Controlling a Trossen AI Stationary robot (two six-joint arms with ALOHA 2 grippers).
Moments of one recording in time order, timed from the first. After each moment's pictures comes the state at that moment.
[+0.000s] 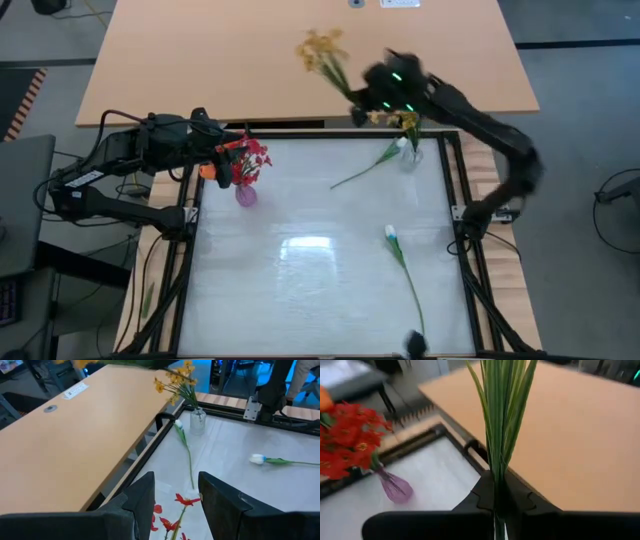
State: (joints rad) left arm 0.18 0.99 1.45 -0.87 -0.34 -0.05; right arm -0.58 1.57 1.72 -0.60 -0.02 0.11
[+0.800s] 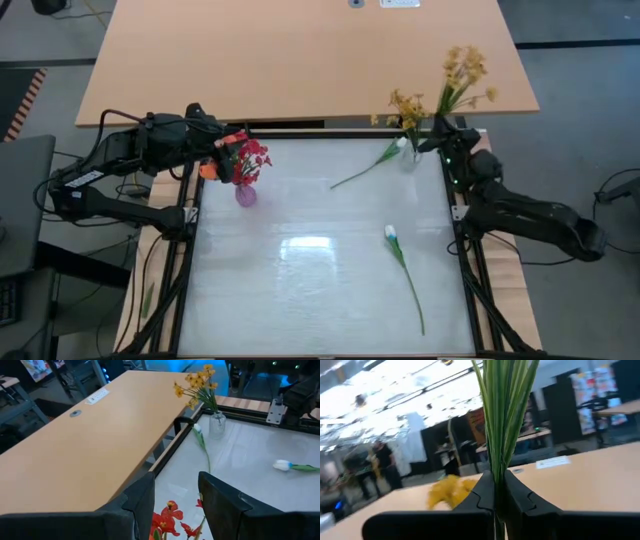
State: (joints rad) left arm 0.18 0.99 1.45 -0.85 -0.44 -0.01; right arm -0.62 0.63 0.28 0.66 0.65 0.12
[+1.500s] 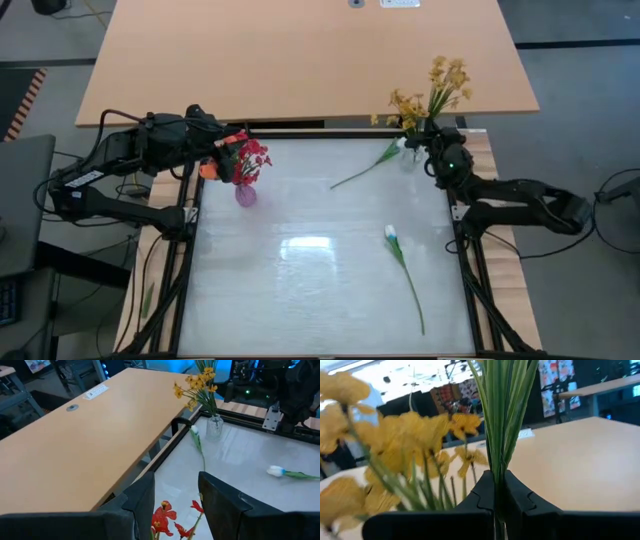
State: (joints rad) left arm 0.18 0.99 1.45 -0.85 -0.43 -0.07; right arm -0.74 1.06 0.21 0.97 0.70 0.20
